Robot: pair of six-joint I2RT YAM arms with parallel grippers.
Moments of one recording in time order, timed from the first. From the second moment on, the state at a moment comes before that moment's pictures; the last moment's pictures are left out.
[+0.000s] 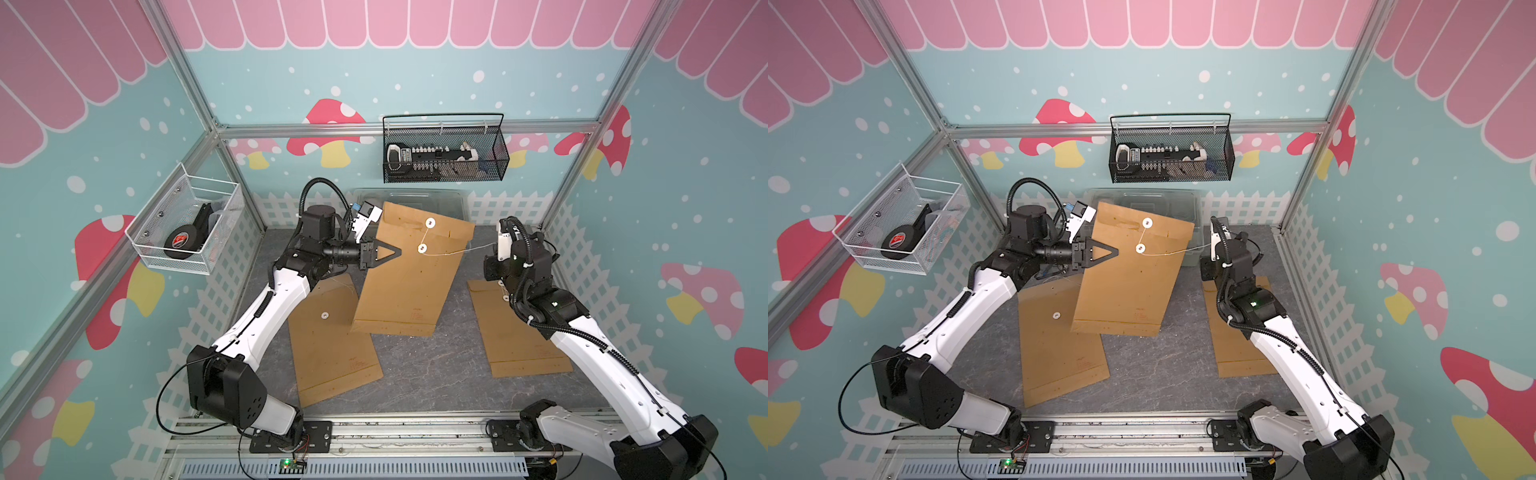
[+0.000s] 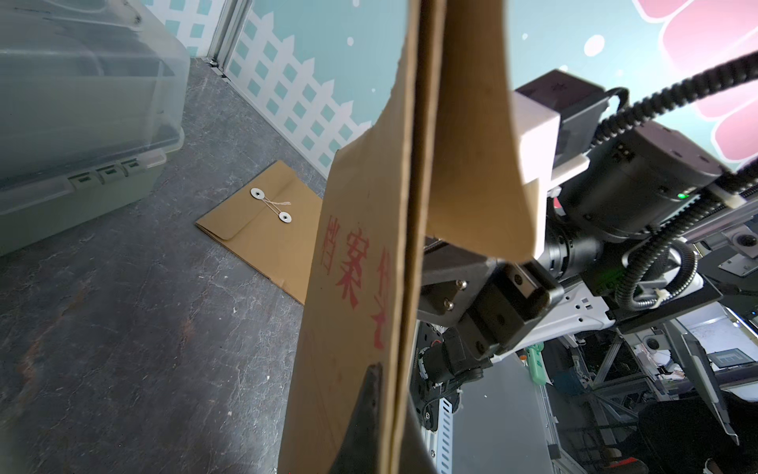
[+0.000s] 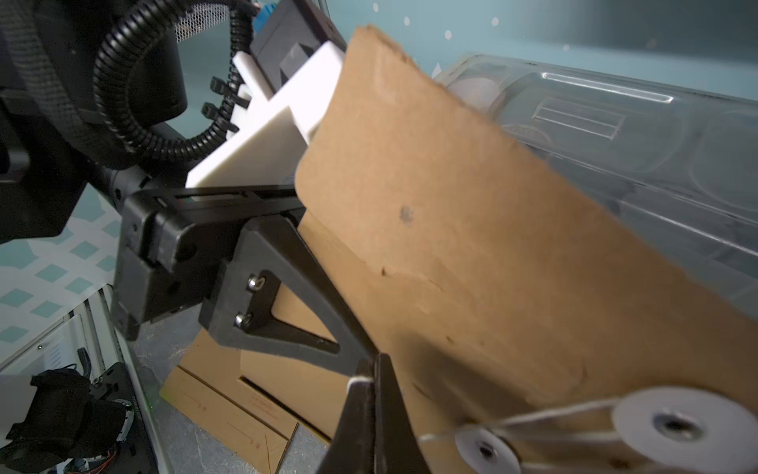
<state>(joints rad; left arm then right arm) -0.30 1.49 1.39 -0.29 1.09 -0.27 0.42 1.11 1.13 -0.34 0.39 -0.03</state>
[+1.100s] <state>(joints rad) -0.39 1.49 1.33 -0.32 1.09 -0.22 0.42 1.25 1.41 -0.43 0.29 -0.13</state>
